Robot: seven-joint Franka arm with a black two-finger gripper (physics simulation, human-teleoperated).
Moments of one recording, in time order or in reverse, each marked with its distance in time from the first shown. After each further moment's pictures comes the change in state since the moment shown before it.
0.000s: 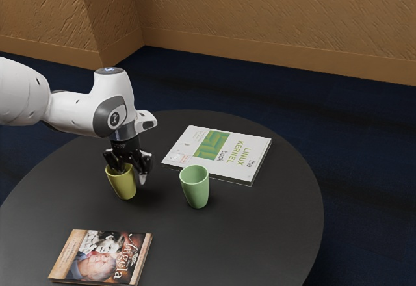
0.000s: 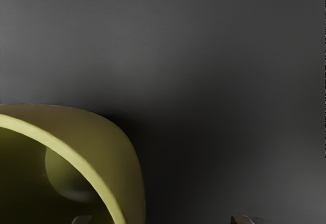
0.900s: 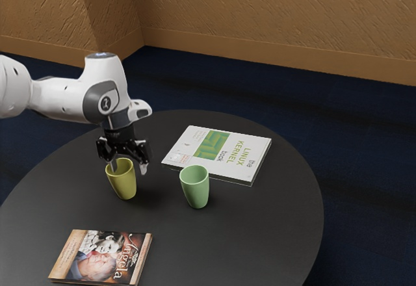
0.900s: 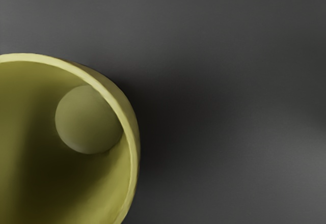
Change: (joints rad) arm 0.000 -0.093 0.000 0.002 0.001 -0.113 0.017
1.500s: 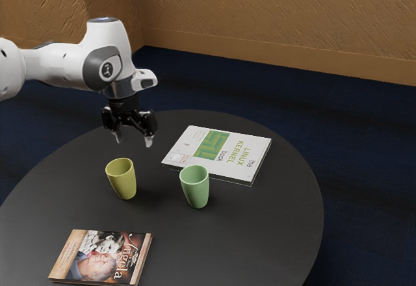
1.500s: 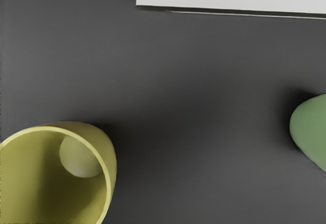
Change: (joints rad) arm -0.037 -0.023 0.014 0.172 0.020 -0.152 0.053
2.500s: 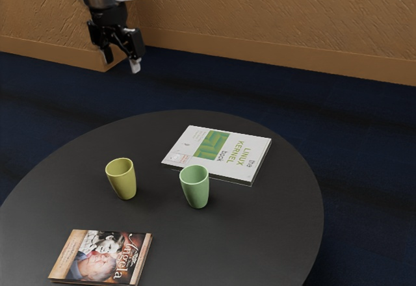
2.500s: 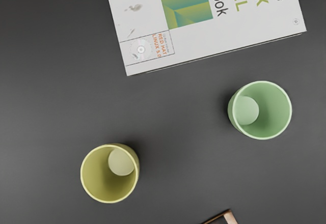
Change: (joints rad) arm -0.122 -0.039 0.069 0.517 0.077 -0.465 0.202
